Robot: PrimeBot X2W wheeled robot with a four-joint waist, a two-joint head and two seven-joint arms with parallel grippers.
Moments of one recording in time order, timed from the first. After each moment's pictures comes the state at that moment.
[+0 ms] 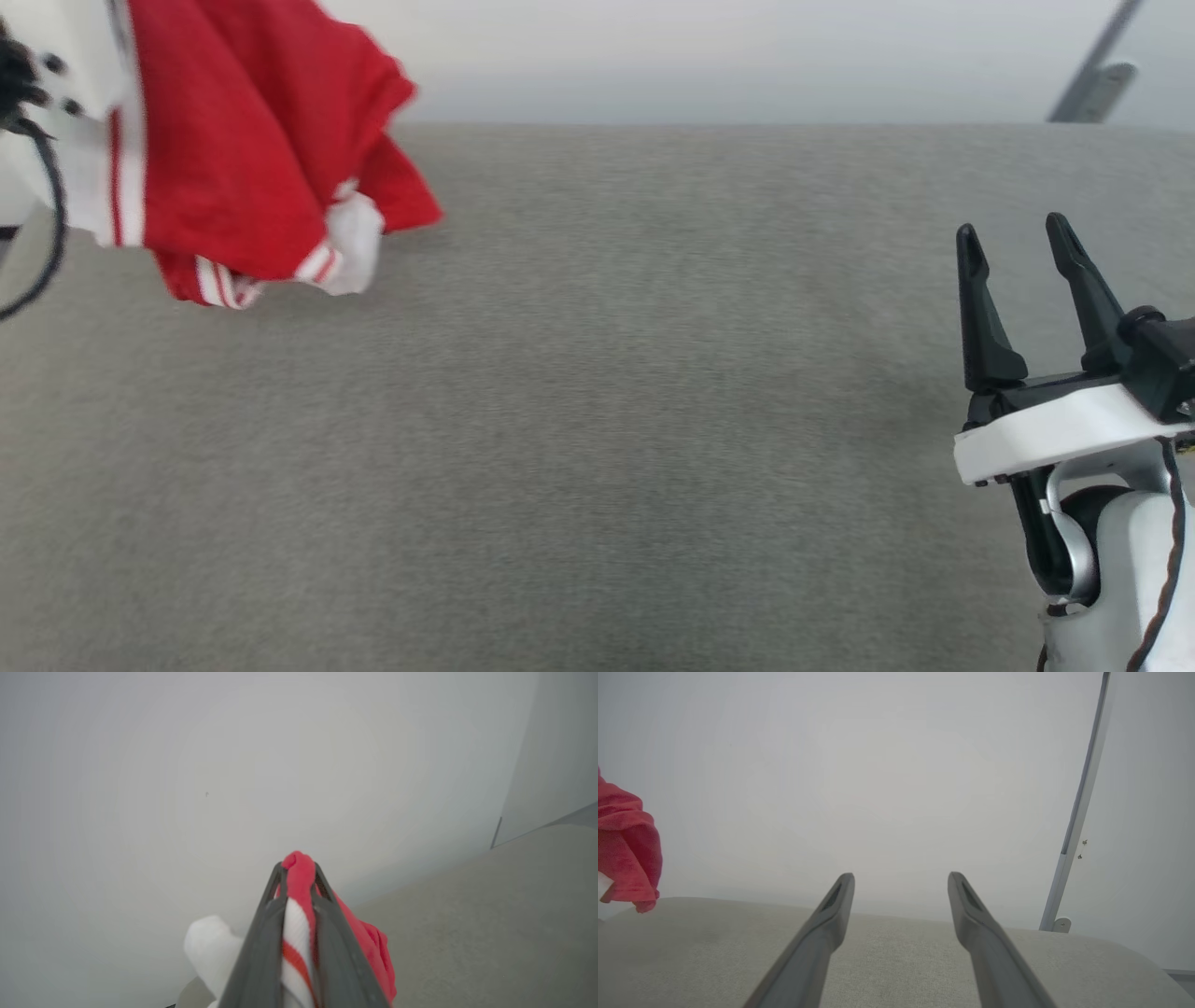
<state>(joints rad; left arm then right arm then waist) -1.12 0.73 -0.50 0.17 -0.77 -0.04 0.58 -0.26 -0.08 -0.05 -0.03 0.15 0.13 -0.03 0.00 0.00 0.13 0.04</state>
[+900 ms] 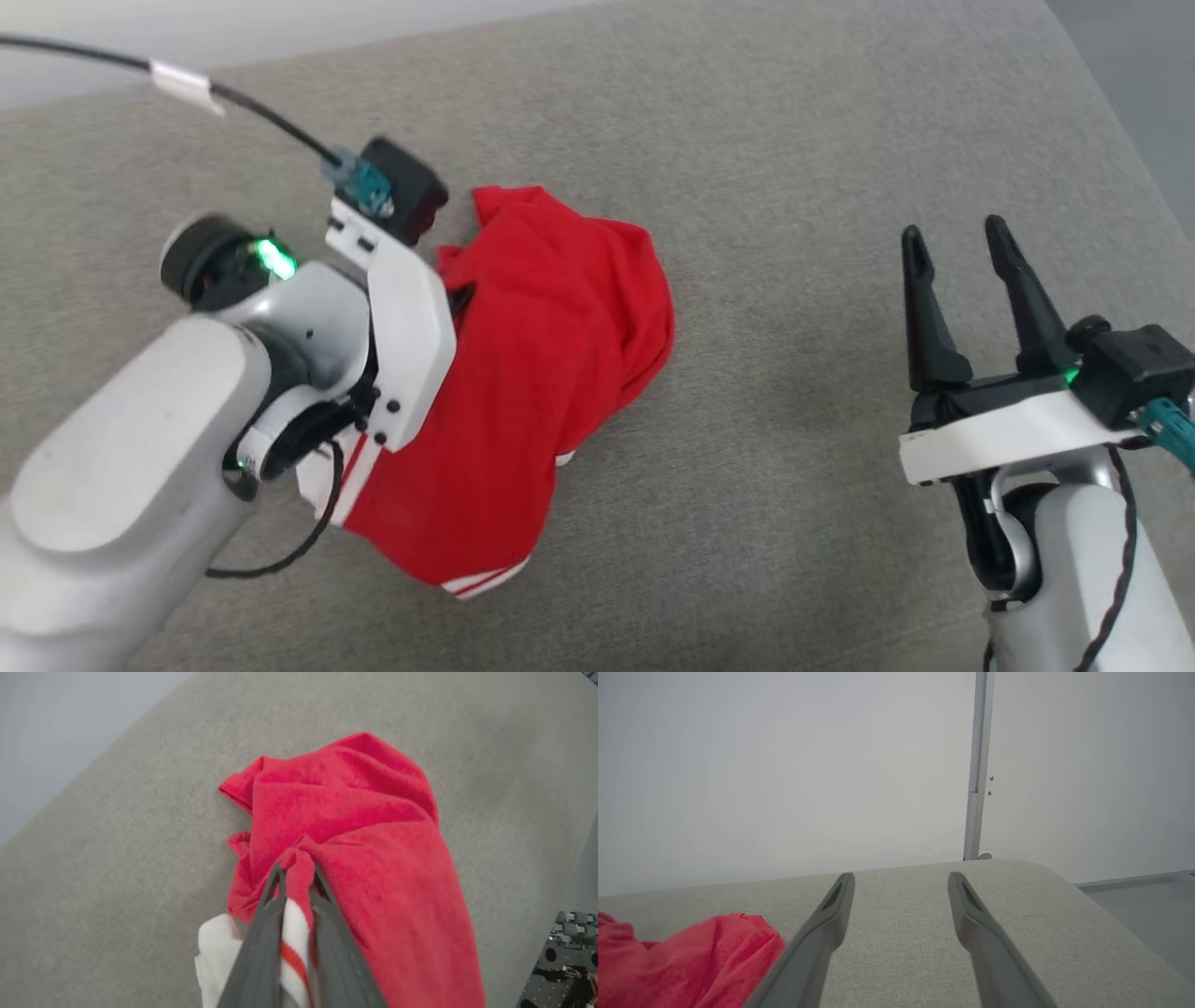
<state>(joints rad) -0.83 0.63 -0.79 0.03 -0.79 0.01 0.75 -0.29 -0.05 0.01 0.08 0.22 0.13 -0.16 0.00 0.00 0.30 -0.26</state>
